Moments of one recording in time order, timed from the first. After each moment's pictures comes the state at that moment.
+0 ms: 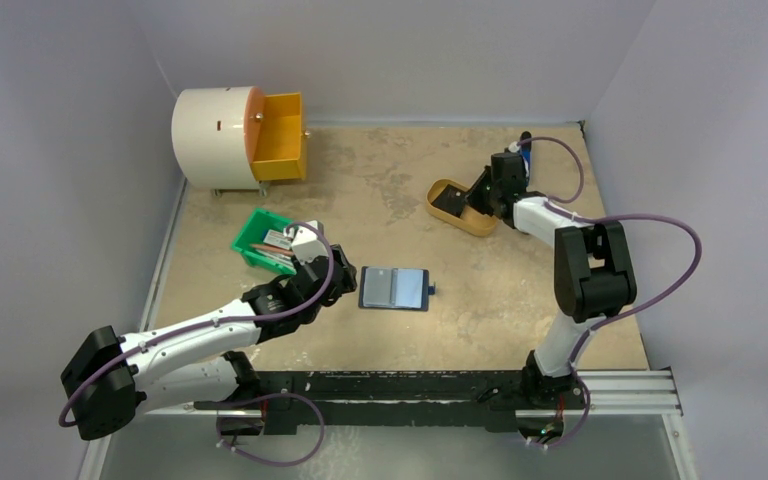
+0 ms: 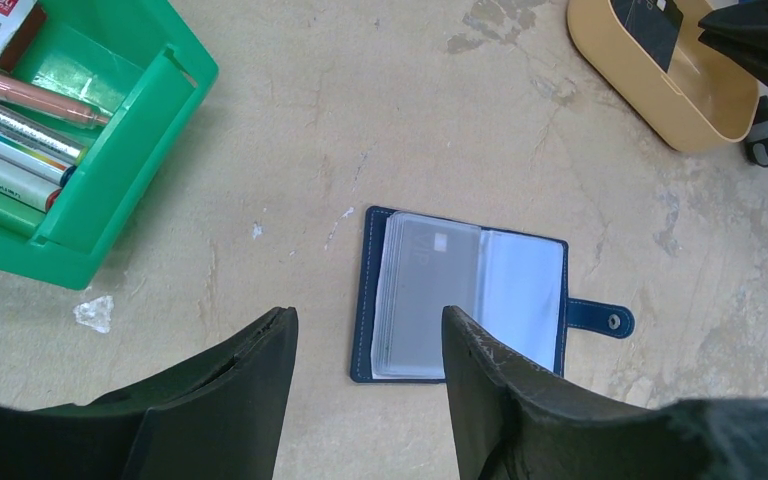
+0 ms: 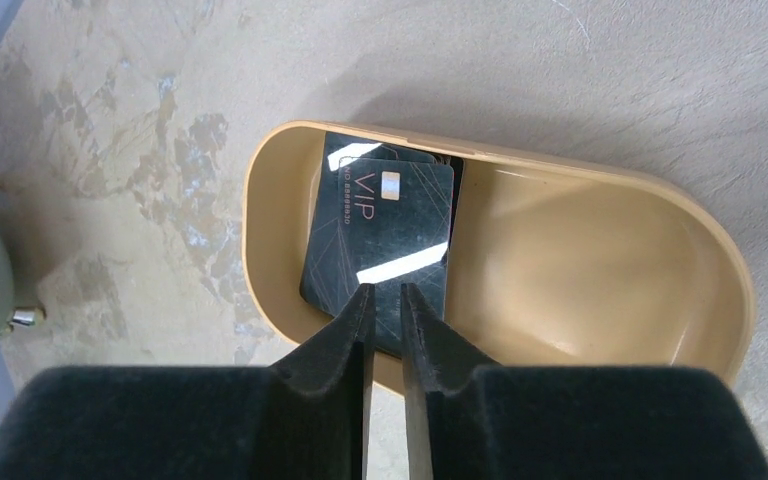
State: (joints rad) left arm -0.94 1.04 0.58 -0.20 -0.61 -0.91; right arm 0.17 1.78 1.09 -0.03 -0.02 0.77
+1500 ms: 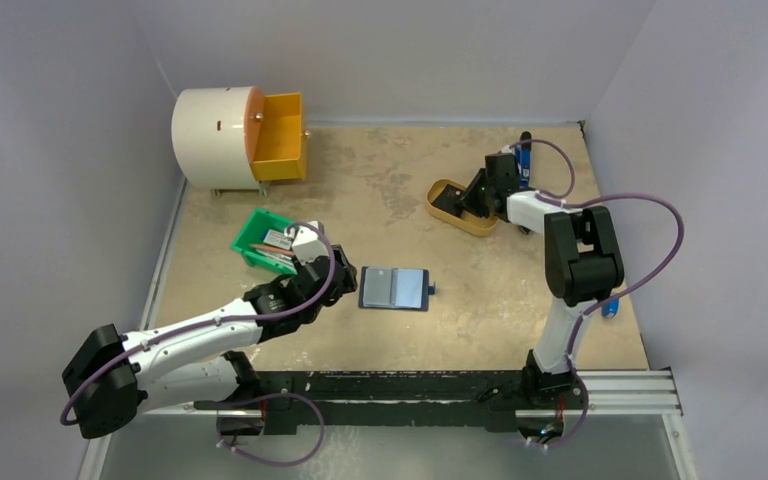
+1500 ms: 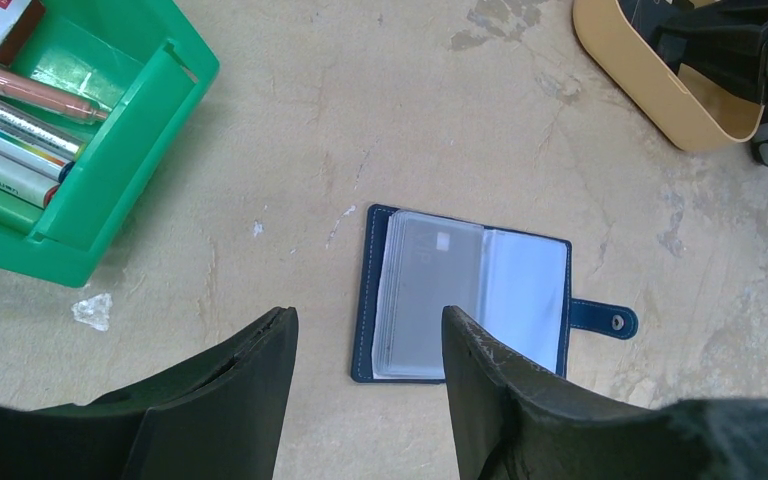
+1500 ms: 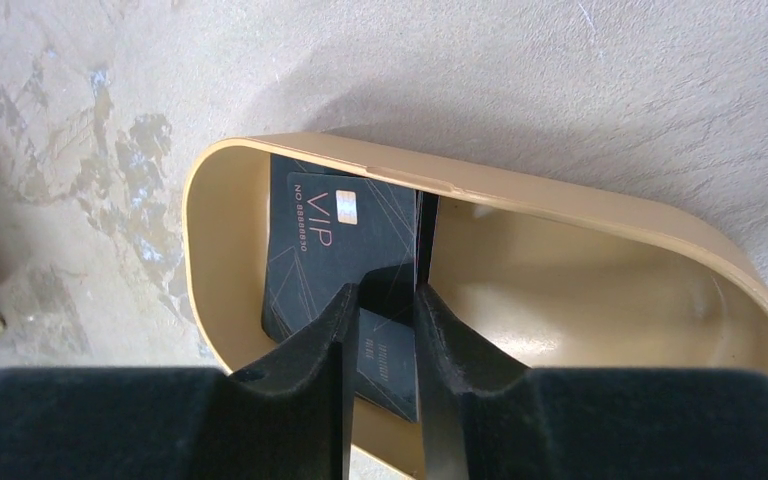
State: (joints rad) left arm -0.94 1.05 0.58 -0.20 -0.61 -0.92; right arm 0.17 1.91 1.16 -0.06 -0.05 0.76
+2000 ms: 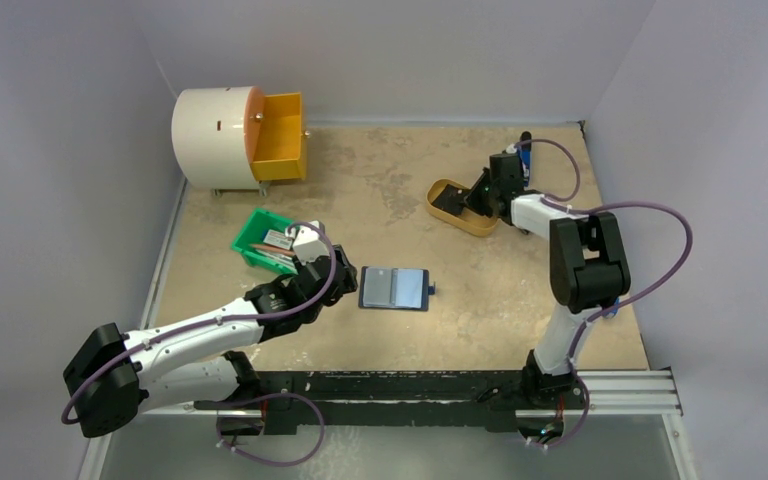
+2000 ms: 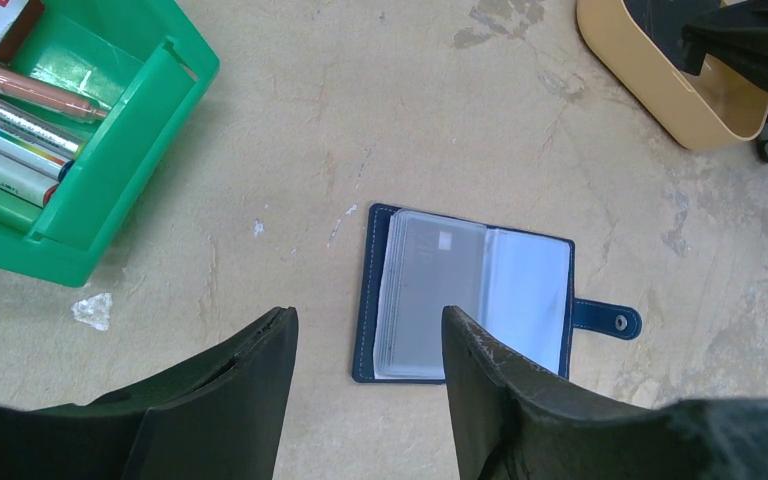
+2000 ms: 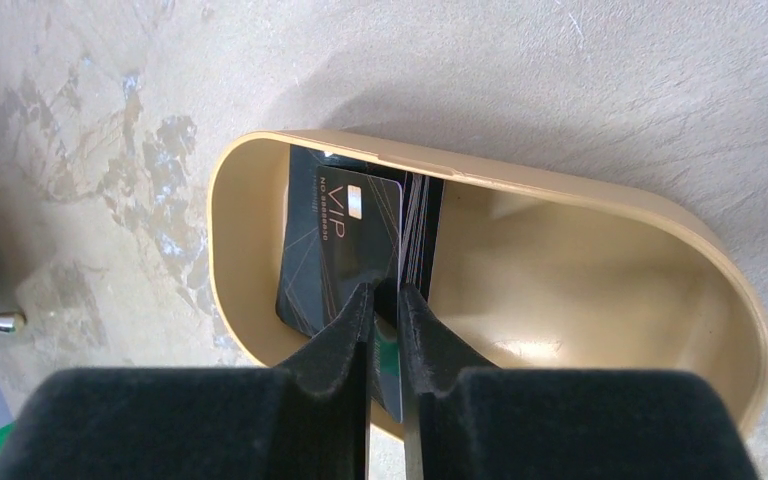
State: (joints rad) left arm -0.94 1.06 0.58 -0.20 -0.61 -0.92; right arm 0.16 1.85 1.12 -0.04 -0.04 0.76
